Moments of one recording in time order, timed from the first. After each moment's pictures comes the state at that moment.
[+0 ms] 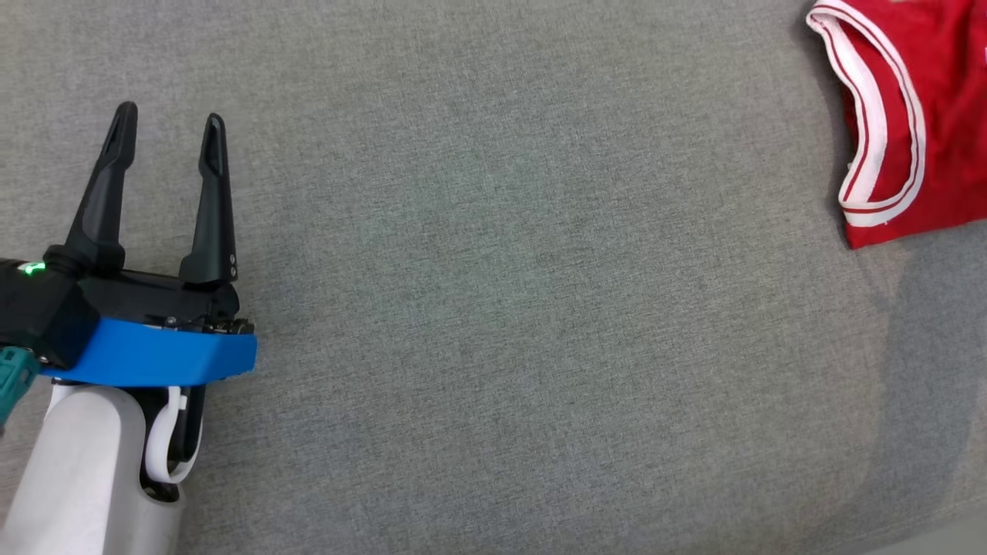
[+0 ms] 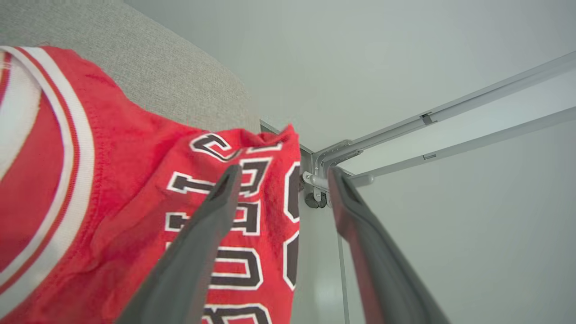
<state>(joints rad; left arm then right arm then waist) -0.36 0.31 -0.15 -0.05 -0.33 -0.08 -0.16 -0.85 -0.62 0.04 0.63 -0.12 0.13 0.08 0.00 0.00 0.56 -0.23</state>
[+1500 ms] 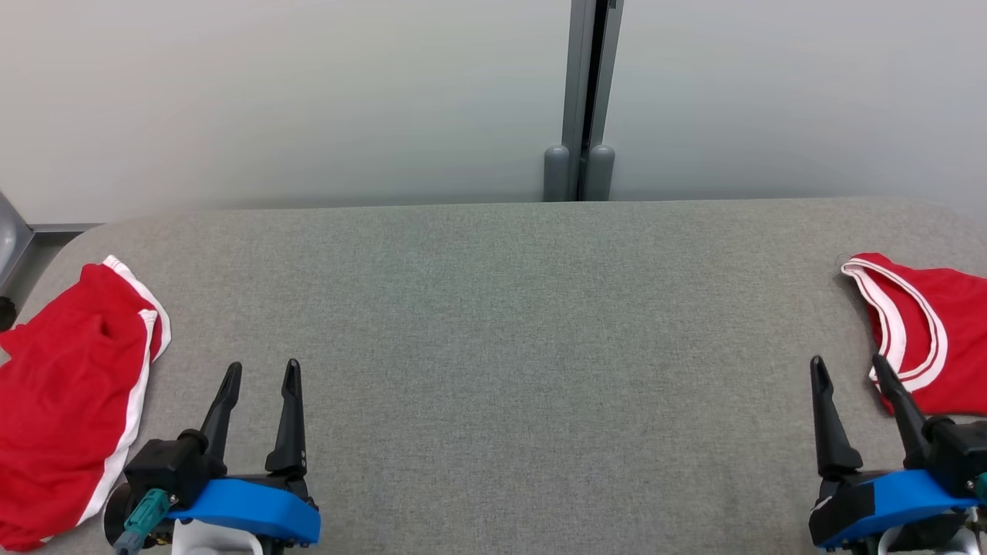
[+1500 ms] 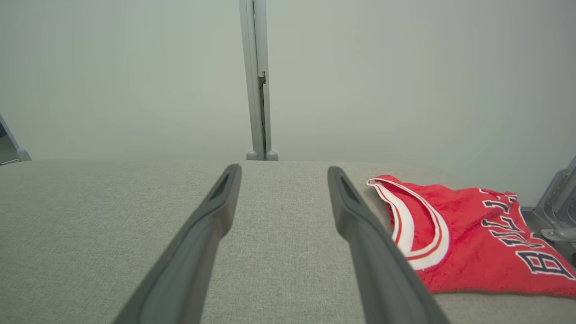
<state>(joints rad) -0.10 0.18 -0.17 0.31 -0.39 -0.09 -0.26 -0.01 -0.07 -0.14 0.08 0.09 0.13 -0.11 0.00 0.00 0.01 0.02</state>
